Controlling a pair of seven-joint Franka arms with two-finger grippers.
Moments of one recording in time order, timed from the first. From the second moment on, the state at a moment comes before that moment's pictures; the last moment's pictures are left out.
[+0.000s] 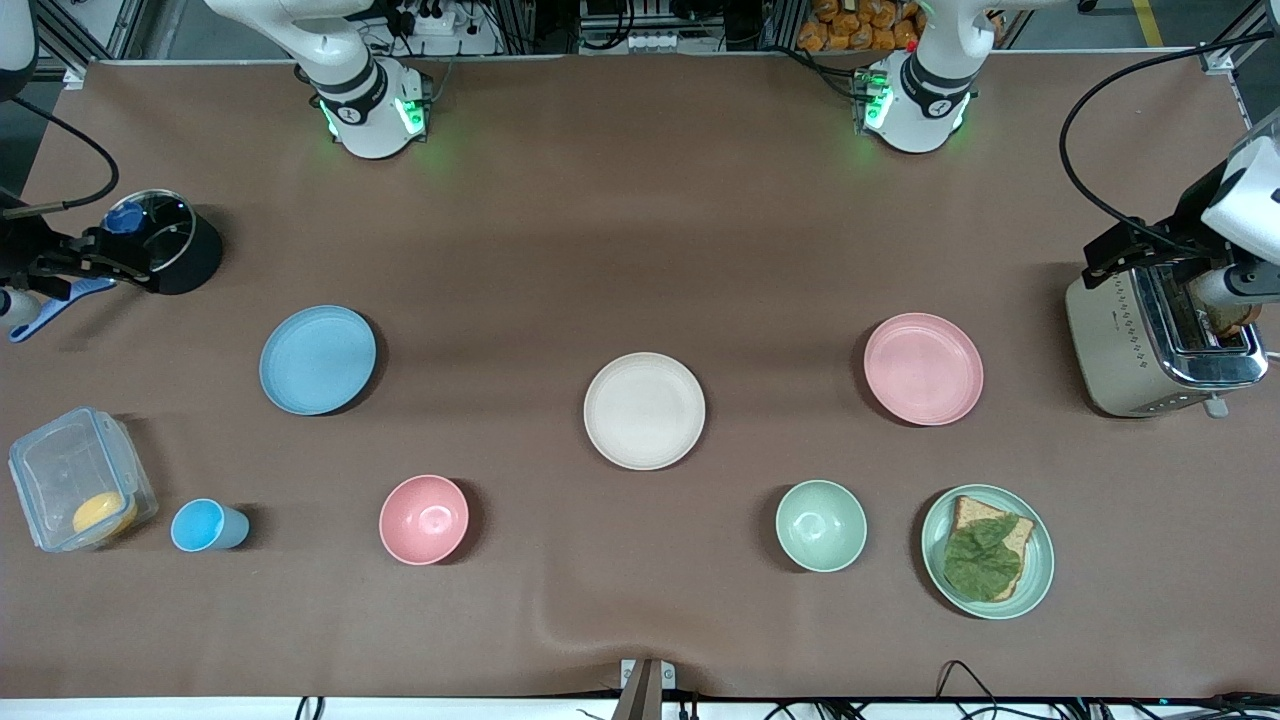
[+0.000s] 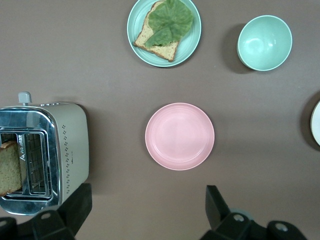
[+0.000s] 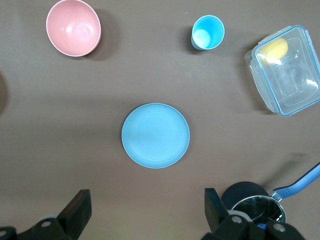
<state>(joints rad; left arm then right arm) -0.03 -0.02 -0.02 -1.65 0.02 1.65 -0.08 0.06 0.08 -0.12 -1.50 0.00 1.51 -0.14</state>
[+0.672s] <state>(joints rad) -0.03 -0.01 -0.02 -1.65 0.02 1.65 -0.07 0.06 0.08 -0.12 -1.50 0.00 1.51 -0.14</state>
